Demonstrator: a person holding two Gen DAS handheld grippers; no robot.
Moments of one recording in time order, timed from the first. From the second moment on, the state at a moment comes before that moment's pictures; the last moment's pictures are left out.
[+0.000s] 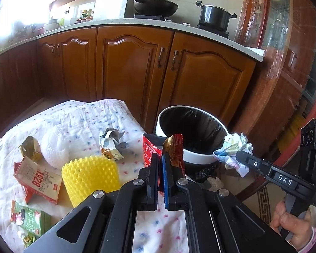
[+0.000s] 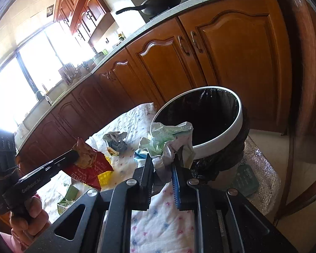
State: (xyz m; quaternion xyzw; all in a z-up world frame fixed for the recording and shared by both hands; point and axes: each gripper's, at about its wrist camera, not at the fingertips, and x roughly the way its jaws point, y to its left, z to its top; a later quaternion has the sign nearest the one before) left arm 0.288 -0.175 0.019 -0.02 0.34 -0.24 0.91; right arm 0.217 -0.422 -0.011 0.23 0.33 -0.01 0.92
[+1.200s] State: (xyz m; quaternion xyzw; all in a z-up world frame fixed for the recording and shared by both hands) left arm 0.447 -0.311 -0.017 -0.01 0.42 -0.23 0.88; right arm 0.322 -0.495 -0.027 0.19 0.40 -0.05 0.89
